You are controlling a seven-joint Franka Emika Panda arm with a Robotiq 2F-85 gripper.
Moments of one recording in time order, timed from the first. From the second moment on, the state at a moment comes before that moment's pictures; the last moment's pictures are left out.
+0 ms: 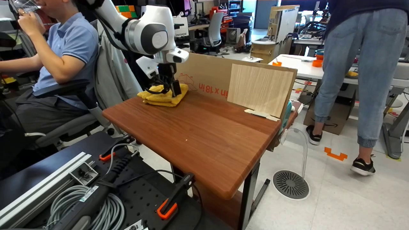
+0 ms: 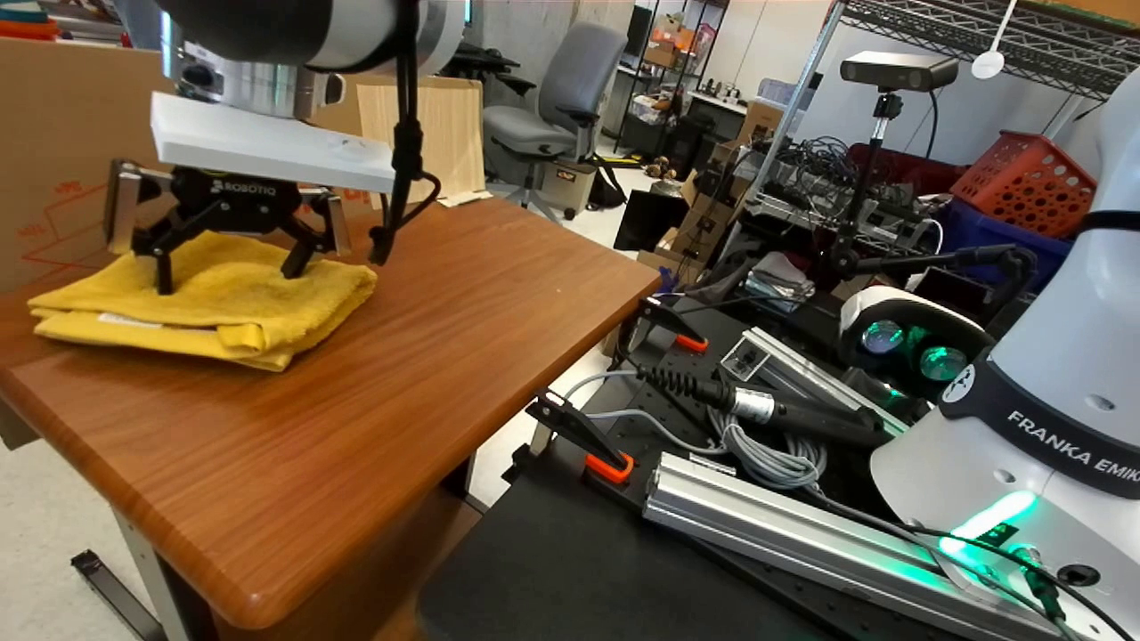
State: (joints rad) arm 0.34 0.70 0.01 -1.83 0.15 2.65 0.52
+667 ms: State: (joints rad) arm 0.22 0.63 -0.08 -2.01 0.18 2.65 0.56
